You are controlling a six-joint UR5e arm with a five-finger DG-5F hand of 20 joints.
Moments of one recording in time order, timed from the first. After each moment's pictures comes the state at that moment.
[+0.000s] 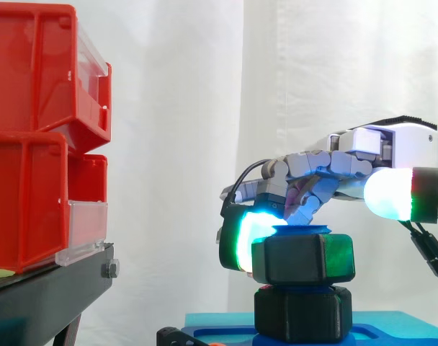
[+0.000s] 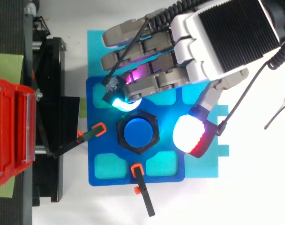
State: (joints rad) arm -0.10 -2.33 -1.14 -2.64 -2.23 -1.44
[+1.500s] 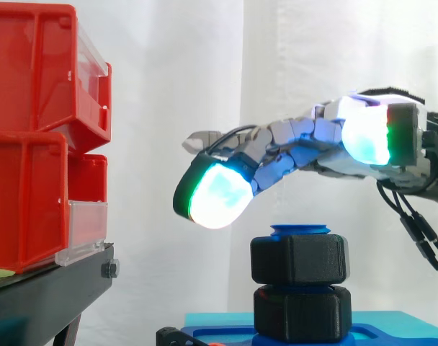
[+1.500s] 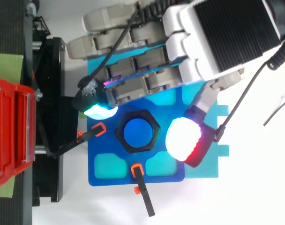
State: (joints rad) arm -0.08 -2.33 -1.10 -2.65 -2.19 -1.44
